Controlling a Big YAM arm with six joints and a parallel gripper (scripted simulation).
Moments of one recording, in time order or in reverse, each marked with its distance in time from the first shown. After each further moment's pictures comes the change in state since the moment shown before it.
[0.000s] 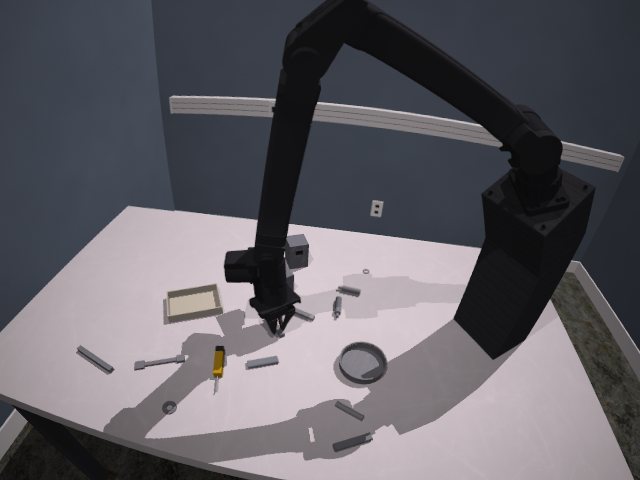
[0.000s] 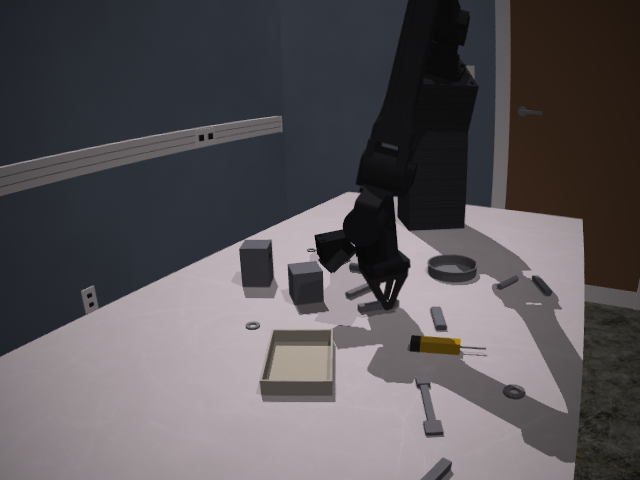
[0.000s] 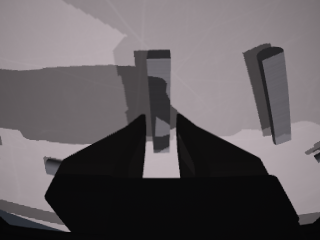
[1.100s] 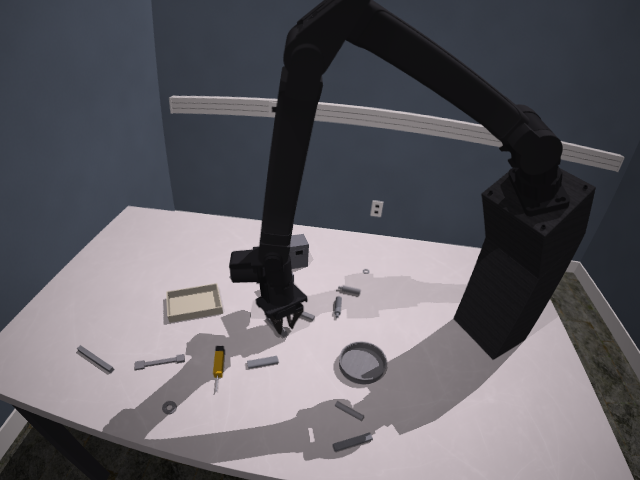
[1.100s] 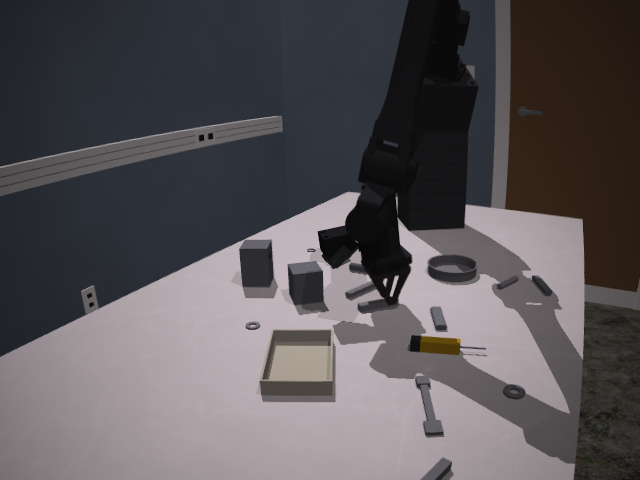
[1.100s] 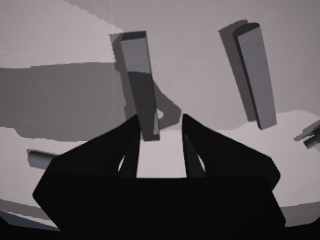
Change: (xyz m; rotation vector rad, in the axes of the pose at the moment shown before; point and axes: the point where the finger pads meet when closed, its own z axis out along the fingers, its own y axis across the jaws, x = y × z) arm 0.011 -0.014 -0.003 0.026 0.017 0.010
